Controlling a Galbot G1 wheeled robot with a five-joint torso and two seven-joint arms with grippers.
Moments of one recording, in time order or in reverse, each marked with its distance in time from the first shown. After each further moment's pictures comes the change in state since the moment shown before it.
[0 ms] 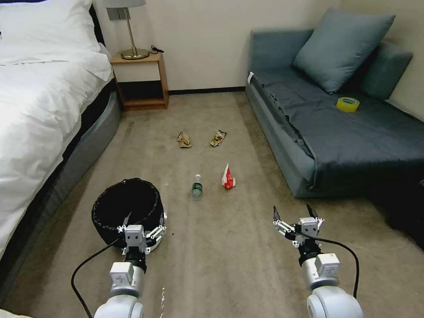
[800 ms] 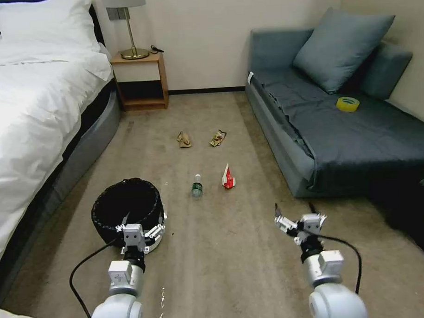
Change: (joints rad) left arm -0.006 -0.058 -0.070 -0.155 -0.032 0.167 0.016; right arm 0.033 0.007 0.054 0.185 0.076 -0.092 -0.023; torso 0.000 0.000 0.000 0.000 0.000
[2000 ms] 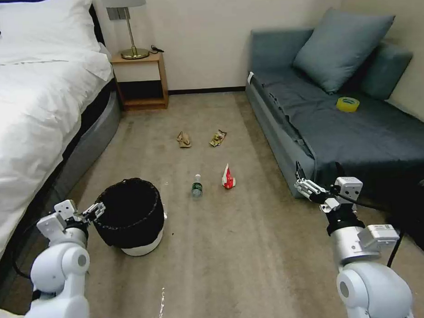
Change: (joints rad) left arm -0.365 0.224 -0.204 0.226 -0.527 0.508 -0.392; right arm 0.043 -0.010 0.046 0.126 0.091 -0.095 -0.011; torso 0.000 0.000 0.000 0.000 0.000
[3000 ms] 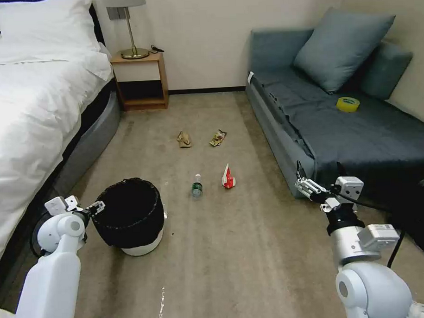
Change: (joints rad) left arm -0.226 0.160 0.126 0.392 -0.325 0.063 -0.161; right arm 0.002 0.020 0.000 0.009 -0.015 -0.007 0.003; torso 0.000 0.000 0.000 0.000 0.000
